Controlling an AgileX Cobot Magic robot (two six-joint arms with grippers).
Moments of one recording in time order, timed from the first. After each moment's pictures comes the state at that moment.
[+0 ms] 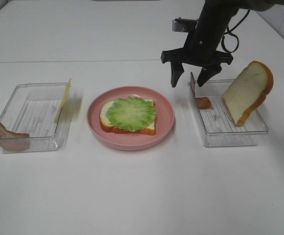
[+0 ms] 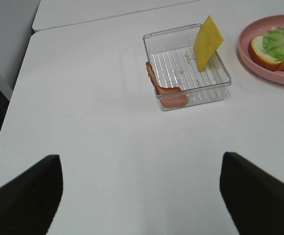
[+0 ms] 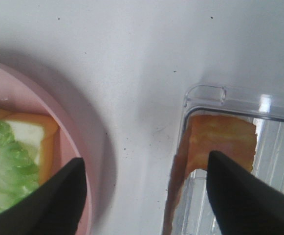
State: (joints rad) left arm 0.04 -0.01 -0.52 -0.05 1.08 0.16; right arm 0.29 2.35 -1.99 0.09 1.07 0.16
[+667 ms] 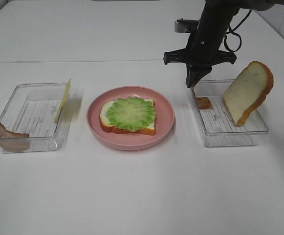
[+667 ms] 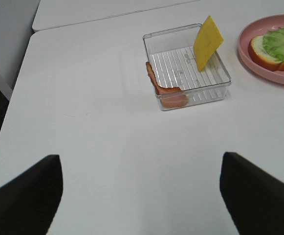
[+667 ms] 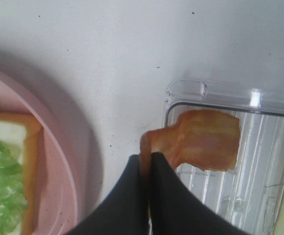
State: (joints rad) left arm 0.04 -0.01 -0.52 -0.05 1.08 0.16; right arm 0.29 2.35 -1.99 0.05 1.09 0.18
